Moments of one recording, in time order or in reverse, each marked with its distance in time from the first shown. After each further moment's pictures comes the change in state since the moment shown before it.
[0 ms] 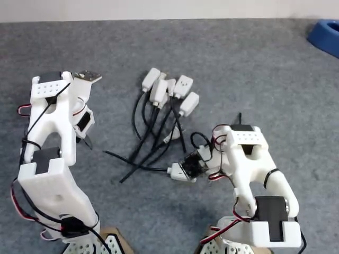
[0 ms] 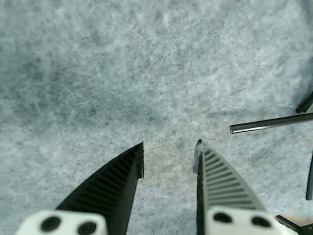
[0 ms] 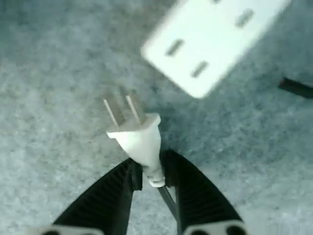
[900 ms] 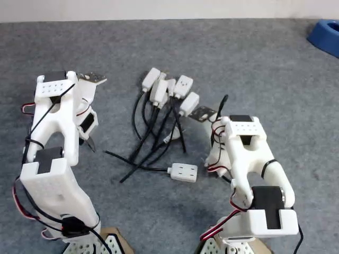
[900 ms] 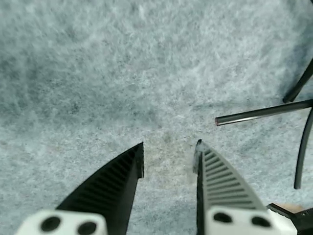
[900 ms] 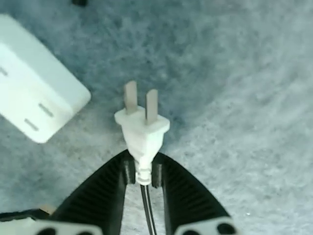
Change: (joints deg) left arm 1.7 0.0 0.0 2.5 0.0; right arm -1.7 1.6 -8.9 14.9 -78.3
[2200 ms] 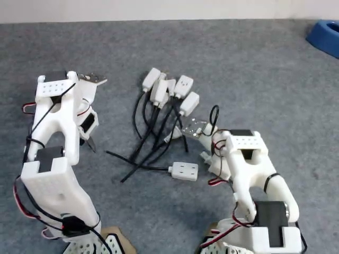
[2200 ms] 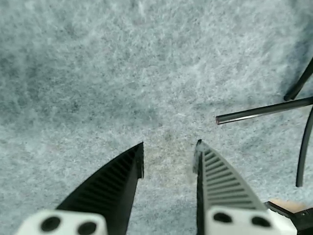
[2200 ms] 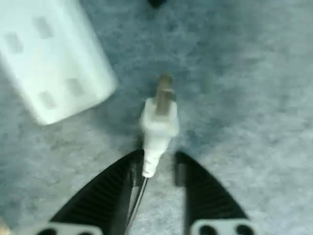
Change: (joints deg) left arm 0.0 0.0 0.0 0.1 0.0; right arm -1.2 -1.1 10.7 -15.2 19.4
